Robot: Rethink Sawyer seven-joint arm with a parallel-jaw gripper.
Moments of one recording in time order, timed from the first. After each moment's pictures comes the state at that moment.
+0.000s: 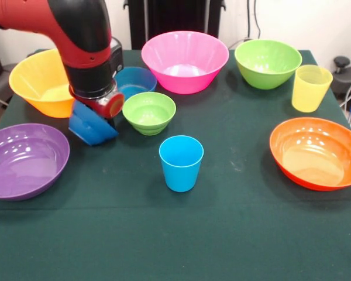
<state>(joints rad) -0.63 -0.37 0.17 1.46 -0.35 0.61 2.18</state>
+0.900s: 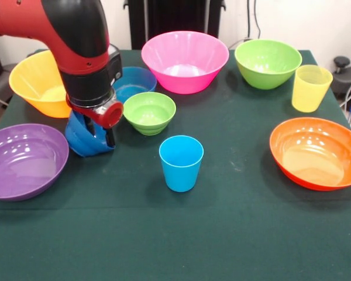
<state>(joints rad) -0.64 -0.36 0.21 1.40 -0.35 0.61 2.18</state>
